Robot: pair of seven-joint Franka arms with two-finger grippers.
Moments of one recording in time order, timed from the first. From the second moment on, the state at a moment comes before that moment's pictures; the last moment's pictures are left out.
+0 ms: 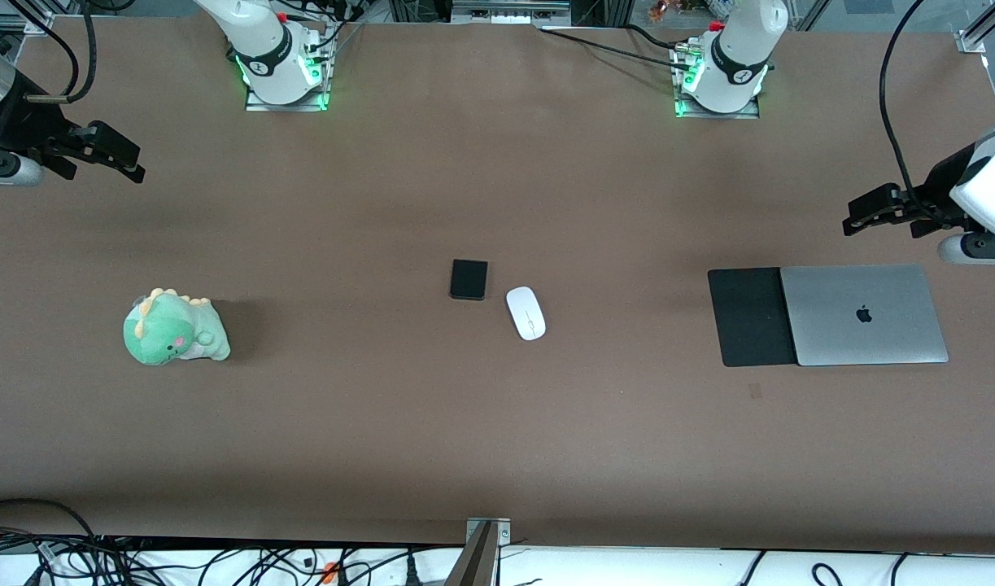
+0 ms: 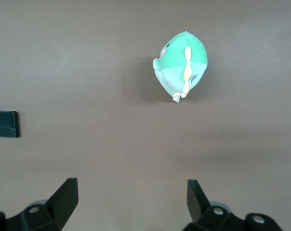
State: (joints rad) left arm 0.05 0.12 -0.05 -1.51 -0.06 1.54 -0.04; right arm -0.01 -0.12 0.04 -1.76 0.02 1.64 0.08
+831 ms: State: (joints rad) left arm -0.24 0.41 -0.17 -1.51 -0.12 1.87 -0.69; right arm 0.00 -0.10 0.04 -1.77 0.02 1.63 0.08
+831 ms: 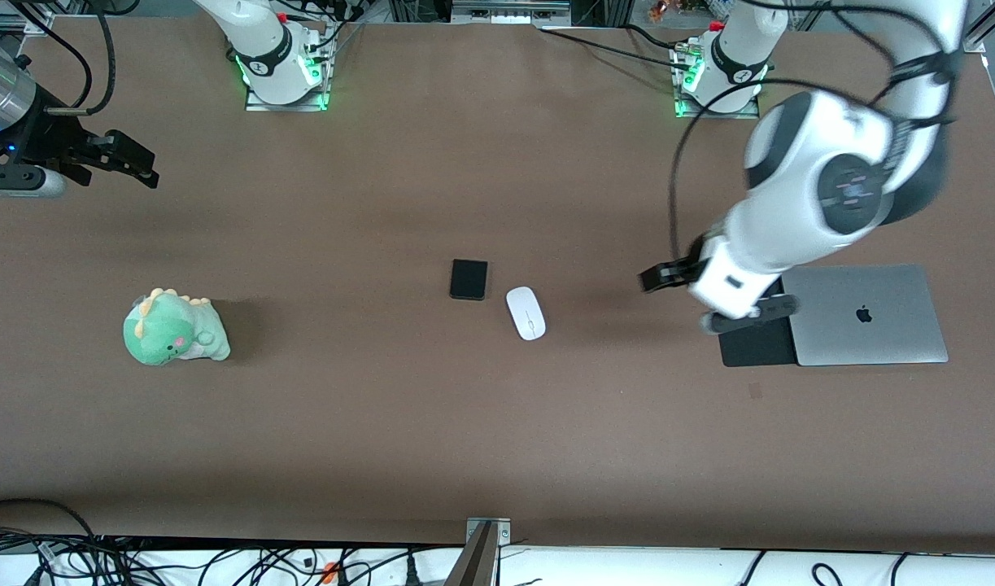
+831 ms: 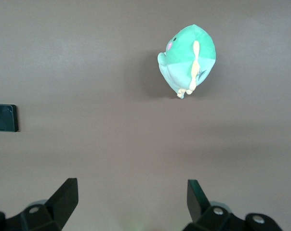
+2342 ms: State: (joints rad) left arm -0.59 0.89 -0.11 -1.34 0.06 2.21 -1.08; right arm 0.07 -0.06 0.04 -1.77 0.02 1.62 0.08
